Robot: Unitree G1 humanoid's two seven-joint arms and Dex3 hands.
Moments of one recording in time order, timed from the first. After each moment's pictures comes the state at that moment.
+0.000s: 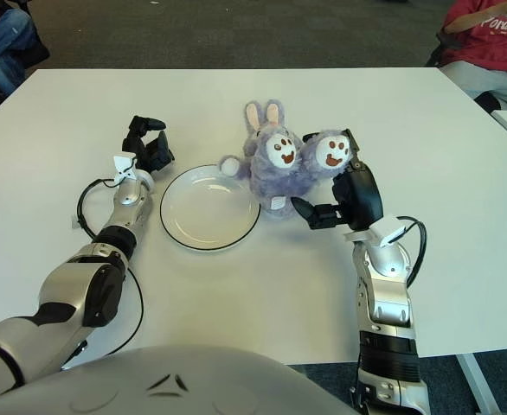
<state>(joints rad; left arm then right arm) -0.61 -0.01 0.19 1.10 -0.01 -0.63 0.14 0.07 -0.20 -0.17 -0.21 0.14 -0.29 0.29</state>
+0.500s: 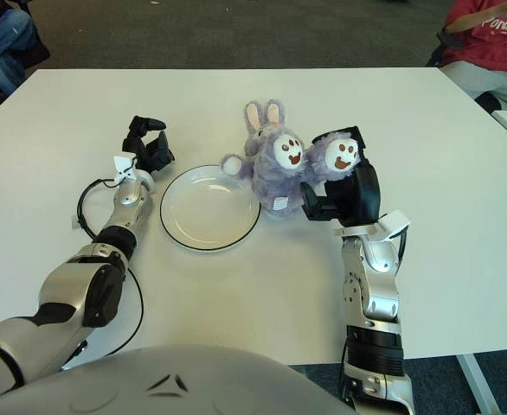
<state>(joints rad) -0.61 -0.01 0.19 1.10 -0.01 -0.63 0.13 0.05 -0.11 -0.17 -0.21 0.37 -0.20 0.28</state>
